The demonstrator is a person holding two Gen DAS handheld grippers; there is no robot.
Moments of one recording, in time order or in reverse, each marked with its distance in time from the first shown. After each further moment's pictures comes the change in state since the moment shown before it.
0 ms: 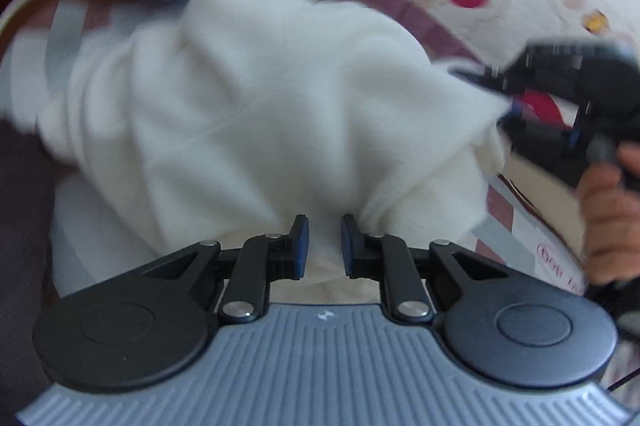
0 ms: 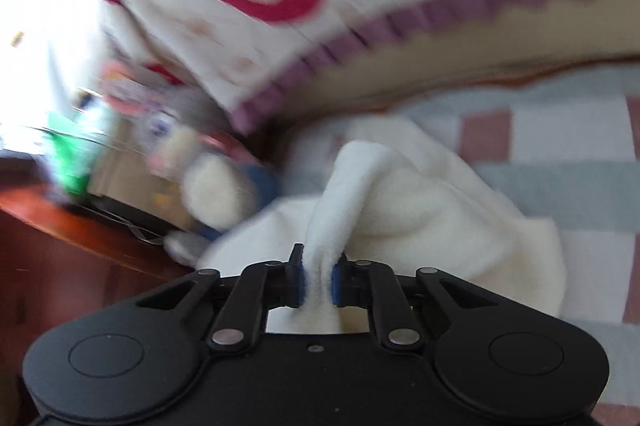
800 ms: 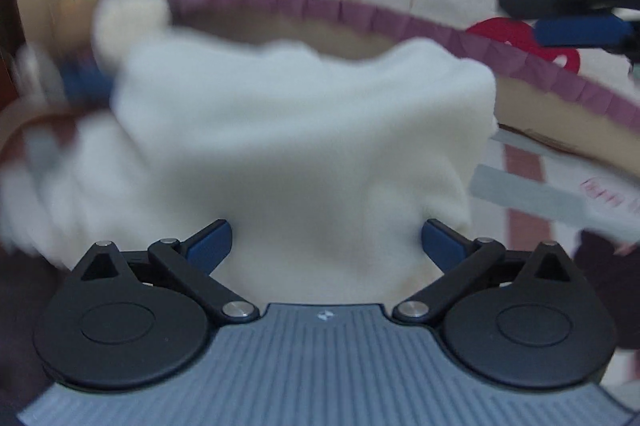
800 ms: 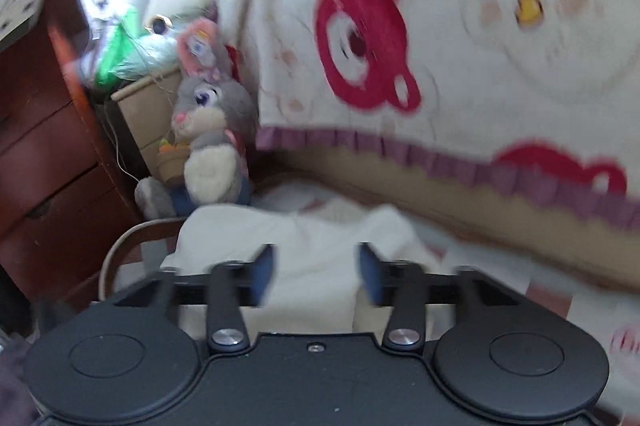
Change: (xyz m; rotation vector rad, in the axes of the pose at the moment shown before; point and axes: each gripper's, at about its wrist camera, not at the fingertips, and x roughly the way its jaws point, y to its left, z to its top) left arm 0.043 -0.032 0.000 0.224 0.029 0.063; right arm -0.088 0.040 -0.053 -0.698 -0.197 -0.203
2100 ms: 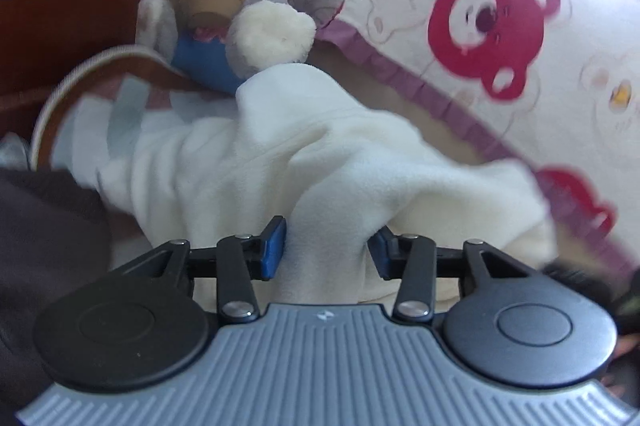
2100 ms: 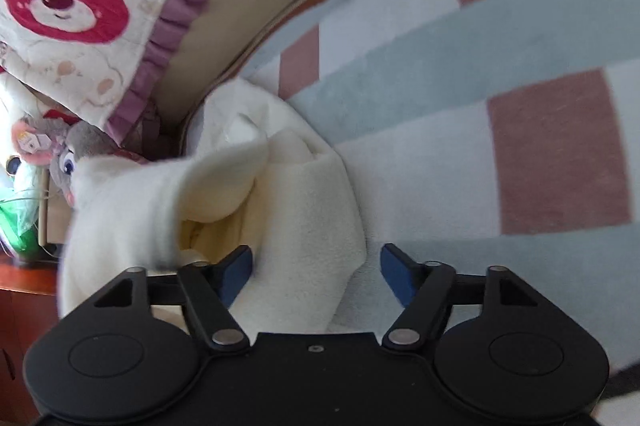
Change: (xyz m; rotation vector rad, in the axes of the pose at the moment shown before) left arm -0.061 0.103 -0.013 -0.390 -0.283 0.025; right arm 0.115 -0.116 -0.123 0.975 0.383 0.052
